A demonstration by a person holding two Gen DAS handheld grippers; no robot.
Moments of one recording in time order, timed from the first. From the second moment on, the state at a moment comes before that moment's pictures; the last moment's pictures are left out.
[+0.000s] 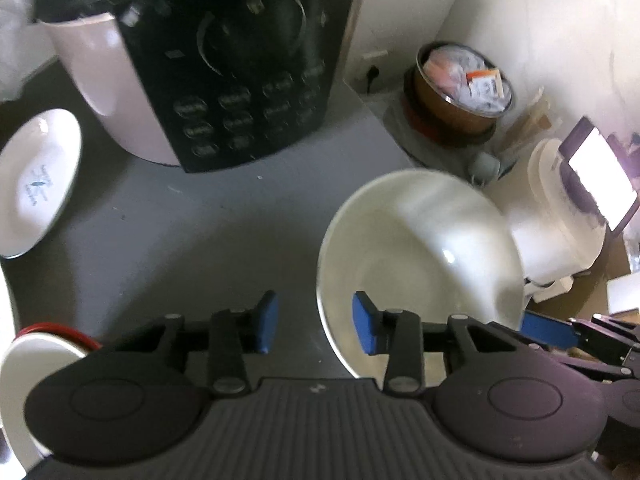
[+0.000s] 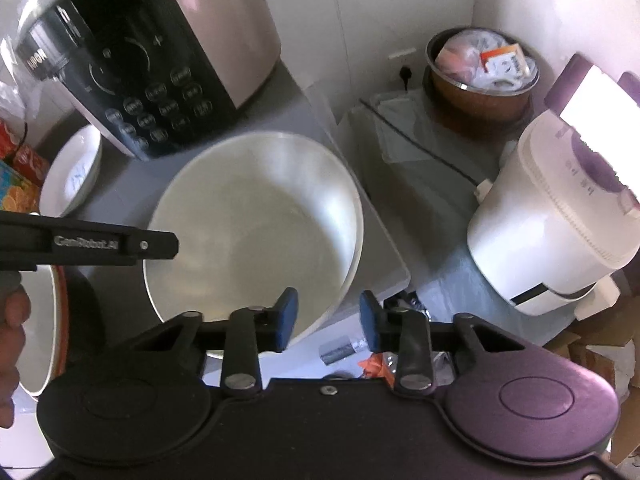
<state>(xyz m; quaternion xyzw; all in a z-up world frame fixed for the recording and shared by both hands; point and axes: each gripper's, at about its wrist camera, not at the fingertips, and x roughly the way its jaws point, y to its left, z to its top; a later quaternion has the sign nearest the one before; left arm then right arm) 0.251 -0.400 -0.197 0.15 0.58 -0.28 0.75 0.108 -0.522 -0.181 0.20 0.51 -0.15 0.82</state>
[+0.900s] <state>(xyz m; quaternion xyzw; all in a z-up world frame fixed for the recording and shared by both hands) 0.254 -0.333 -0.170 0.08 0.57 -0.24 0.78 0.130 -0.472 -0.144 0.11 0.48 -0.06 0.87</state>
